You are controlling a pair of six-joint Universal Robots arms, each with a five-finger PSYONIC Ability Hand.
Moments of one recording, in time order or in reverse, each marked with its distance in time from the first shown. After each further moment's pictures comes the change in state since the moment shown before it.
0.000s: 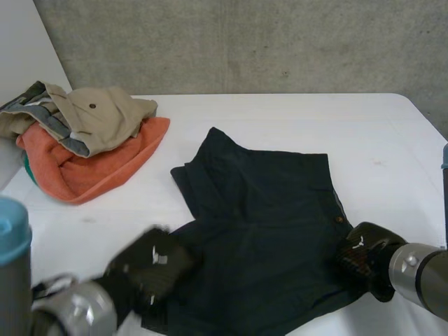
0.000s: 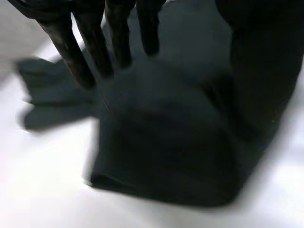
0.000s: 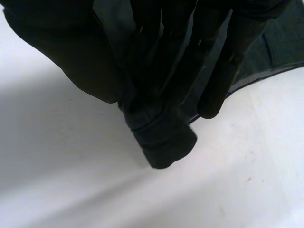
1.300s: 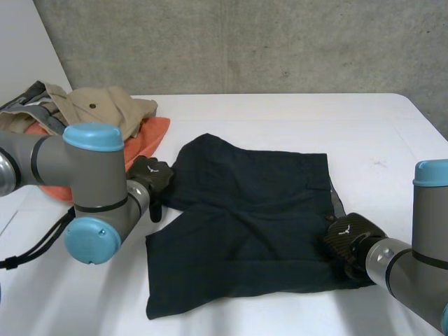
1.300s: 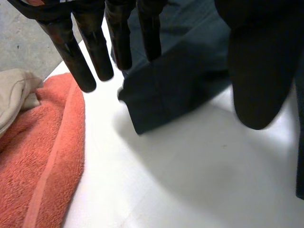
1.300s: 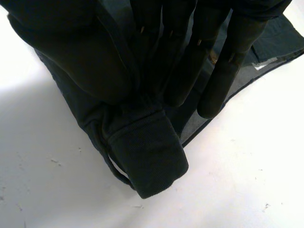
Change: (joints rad) left arm 0.103 -0.673 0.653 0.101 -0.256 -0.023; right arm 0.015 0.124 0.015 -0.251 -0.005 0.187; left_hand 0.074 0.030 0.028 0.018 0.021; right_hand 0.000 0.000 0.000 0.000 0.010
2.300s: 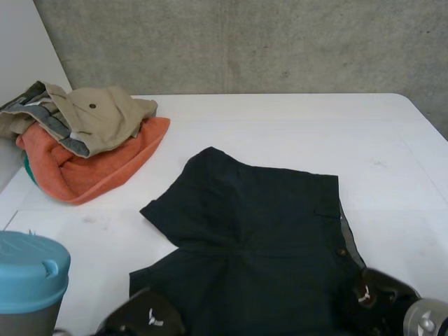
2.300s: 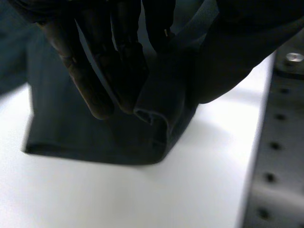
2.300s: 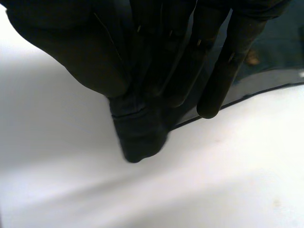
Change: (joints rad) left arm -0.228 0.649 -0.706 -0.330 0.150 0.035; right arm -0.015 -0.270 0.212 0.286 -0.003 -0.308; left_hand 0.767 0.796 0.784 0.806 0.769; right_hand 0.000 0.004 0.001 0.000 0.008
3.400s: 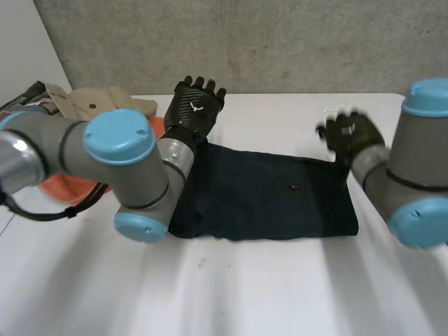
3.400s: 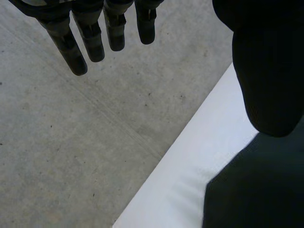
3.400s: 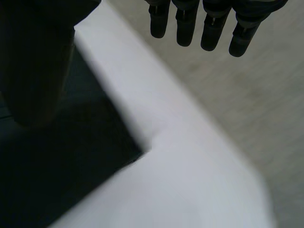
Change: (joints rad) left arm 0.067 -0.618 0.797 0.750 -0.129 -0.008; right arm 0.054 0.427 -0.663 -0.413 0.131 0.554; left_hand -0.956 -0.983 -0.970 -0.990 -0.936; right_hand -0.907 -0.972 -0.980 -0.983 -0.949
